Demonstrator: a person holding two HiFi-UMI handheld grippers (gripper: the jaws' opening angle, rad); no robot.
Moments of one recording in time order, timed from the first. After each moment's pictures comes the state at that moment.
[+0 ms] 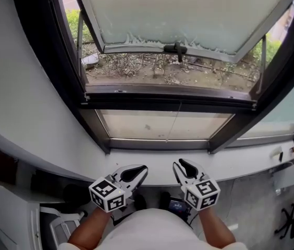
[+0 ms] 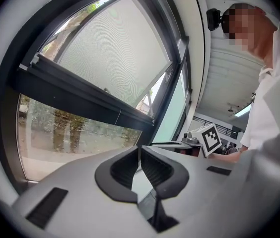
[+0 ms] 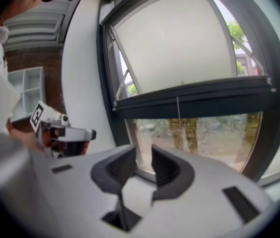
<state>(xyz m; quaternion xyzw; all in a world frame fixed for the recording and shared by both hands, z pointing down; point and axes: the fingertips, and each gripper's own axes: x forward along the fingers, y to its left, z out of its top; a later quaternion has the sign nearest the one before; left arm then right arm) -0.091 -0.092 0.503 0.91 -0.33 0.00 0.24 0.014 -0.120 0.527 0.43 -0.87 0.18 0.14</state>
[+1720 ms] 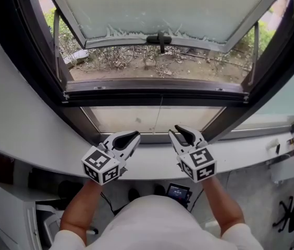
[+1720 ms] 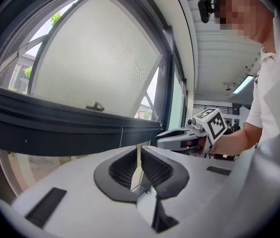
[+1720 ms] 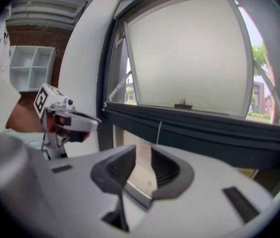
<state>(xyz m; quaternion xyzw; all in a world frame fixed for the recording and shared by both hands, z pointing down) -0.055 -0.196 0.468 0.93 -0.34 0.03 0.12 0.052 -0.220 0.483 0.42 -0.89 0.05 0.19</state>
